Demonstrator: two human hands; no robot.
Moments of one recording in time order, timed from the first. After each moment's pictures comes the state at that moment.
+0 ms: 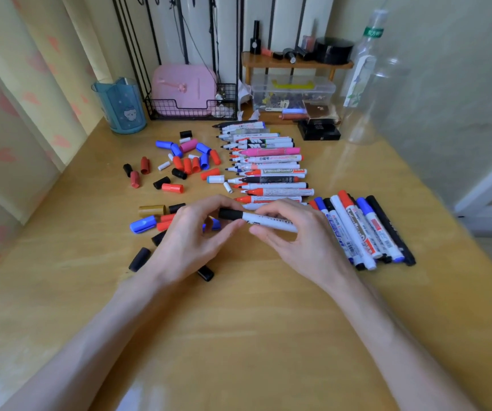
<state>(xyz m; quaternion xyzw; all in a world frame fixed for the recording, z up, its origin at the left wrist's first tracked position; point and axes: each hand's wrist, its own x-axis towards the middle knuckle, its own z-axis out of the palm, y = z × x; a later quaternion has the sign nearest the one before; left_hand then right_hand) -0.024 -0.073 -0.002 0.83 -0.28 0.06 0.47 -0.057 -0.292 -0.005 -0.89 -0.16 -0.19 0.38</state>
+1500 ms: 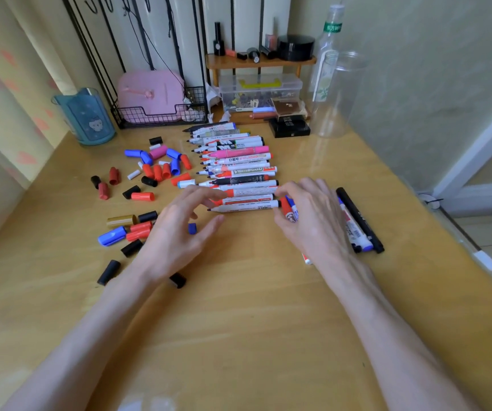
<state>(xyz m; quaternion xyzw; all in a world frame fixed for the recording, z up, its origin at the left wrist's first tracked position) -0.006 -0.091 -0.006 0.85 -0.32 0.10 0.40 -0.045 -0.341 -0.010 -0.96 0.02 -0.26 0.14</state>
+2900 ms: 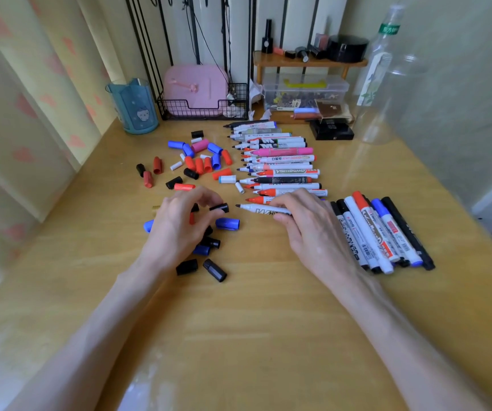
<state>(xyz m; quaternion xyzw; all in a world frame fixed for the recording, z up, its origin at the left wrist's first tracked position) 0.005 -0.036 -0.018 0.90 -0.20 0.16 0.36 -0.034 -0.290 -0.024 -0.93 -0.15 -0.25 0.20</state>
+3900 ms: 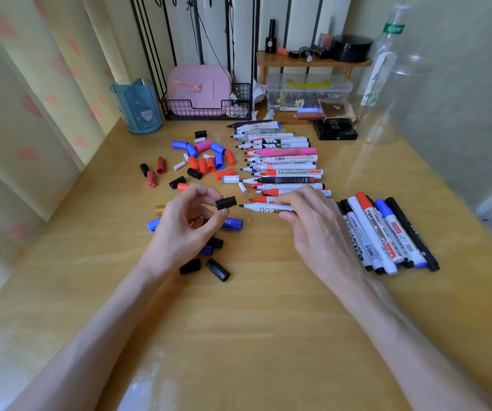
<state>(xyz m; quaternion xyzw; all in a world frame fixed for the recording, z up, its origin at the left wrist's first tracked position) -0.008 -0.039 -0.014 0.81 -0.19 0.07 0.55 -0.041 -0.287 -0.017 -0.93 -0.15 -0.27 0.20</state>
